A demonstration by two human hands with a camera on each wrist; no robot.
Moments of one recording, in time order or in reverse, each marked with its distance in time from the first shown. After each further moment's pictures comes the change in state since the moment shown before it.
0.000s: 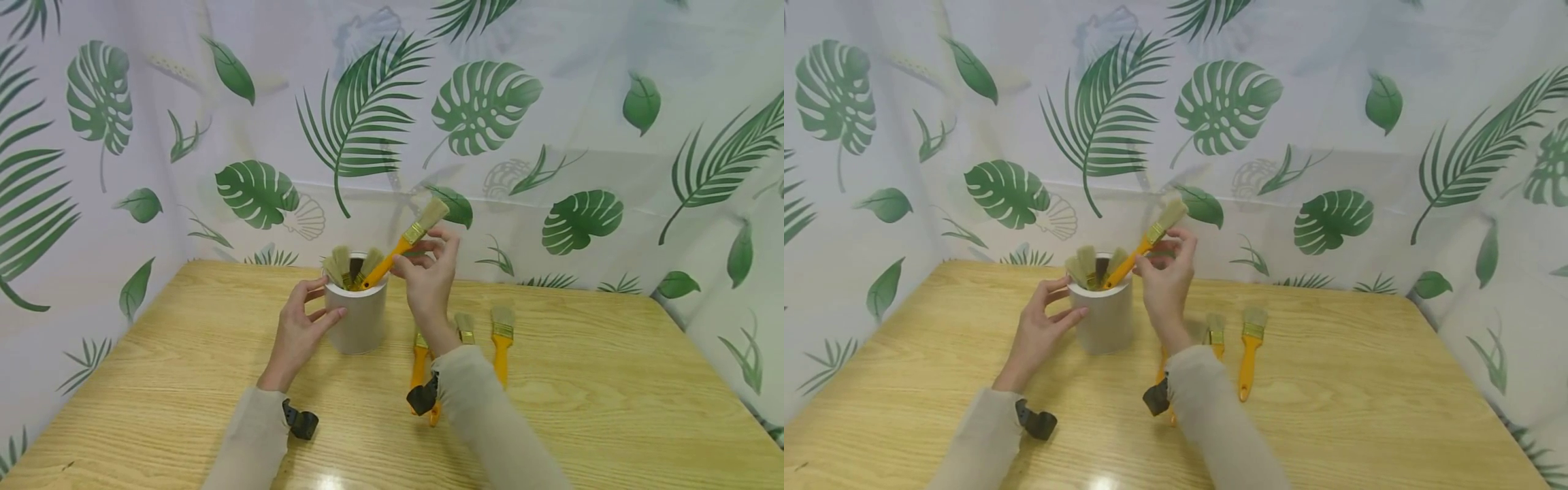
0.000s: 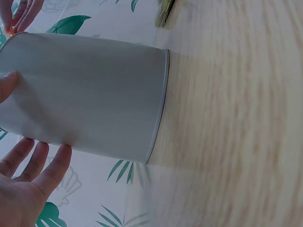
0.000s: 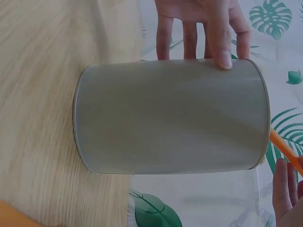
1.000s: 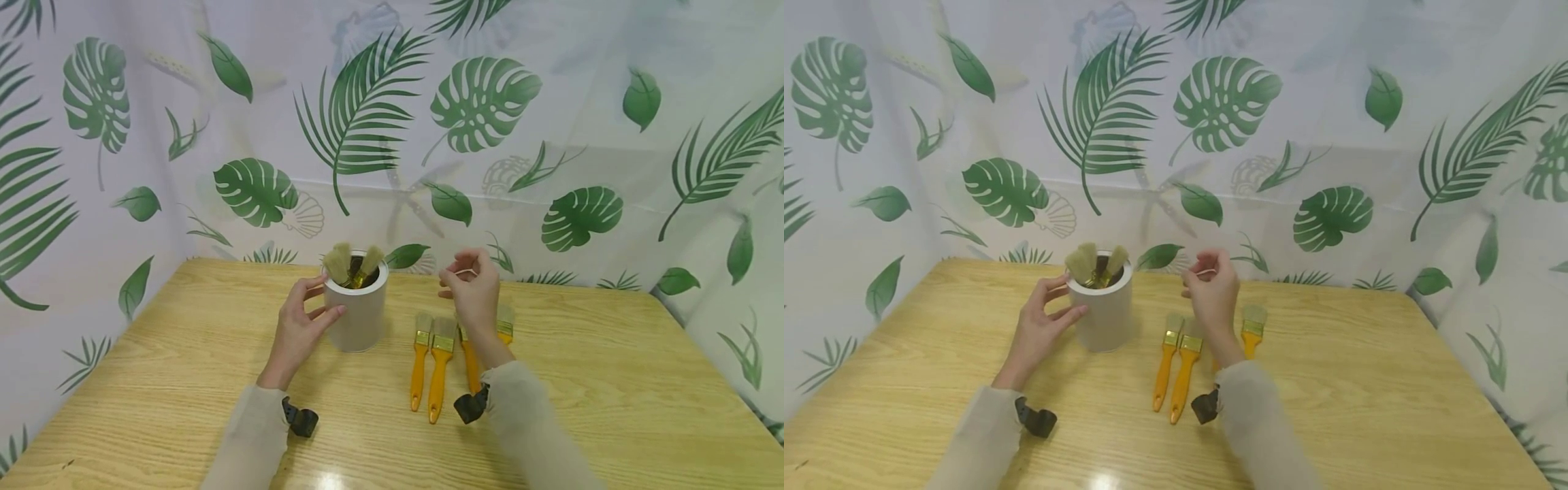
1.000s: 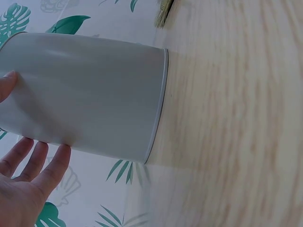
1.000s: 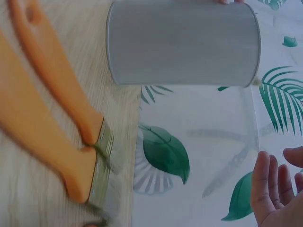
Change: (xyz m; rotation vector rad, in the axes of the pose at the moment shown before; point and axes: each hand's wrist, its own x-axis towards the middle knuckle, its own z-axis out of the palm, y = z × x) left_hand 0.000 0.000 0.000 -0.001 0.005 0.017; right_hand 0.003 -0.004 -0.069 -0.245 -0.007 0.096
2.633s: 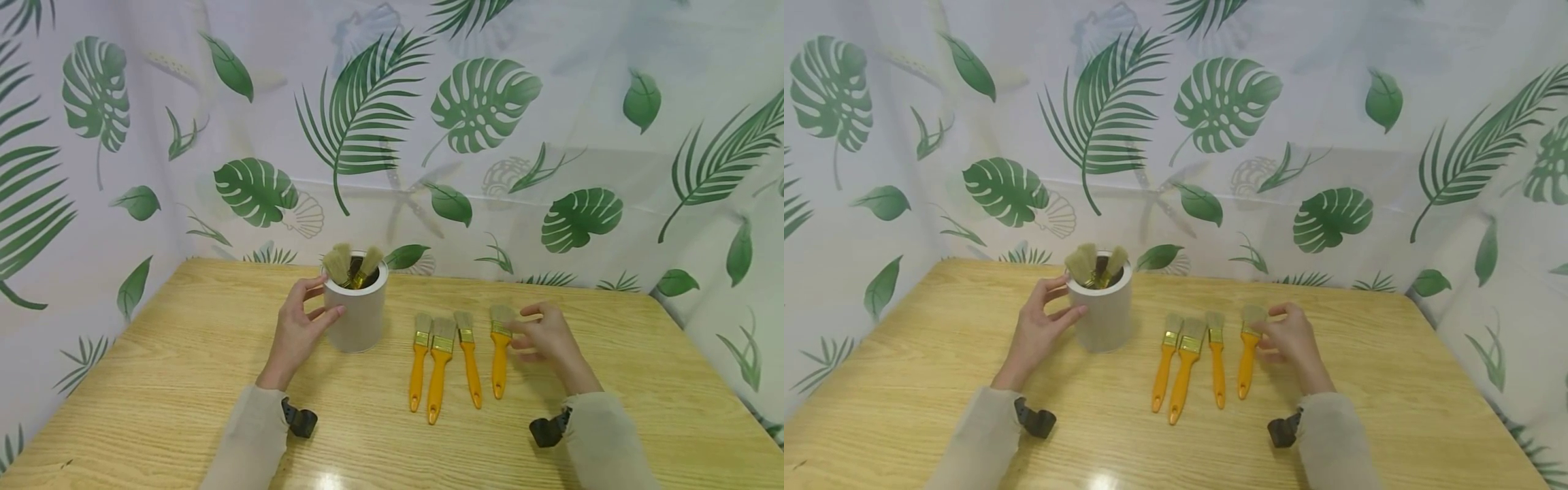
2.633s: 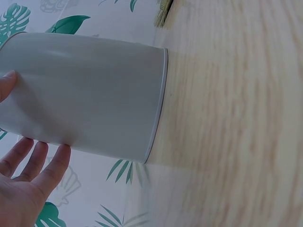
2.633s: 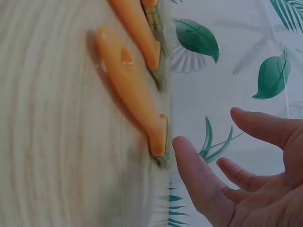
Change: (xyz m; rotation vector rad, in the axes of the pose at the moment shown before) left_hand 0.000 -0.001 0.000 -0.008 -0.005 -0.012; right_hand 0.004 0.025 -0.129 -0.421 -0.309 0.600
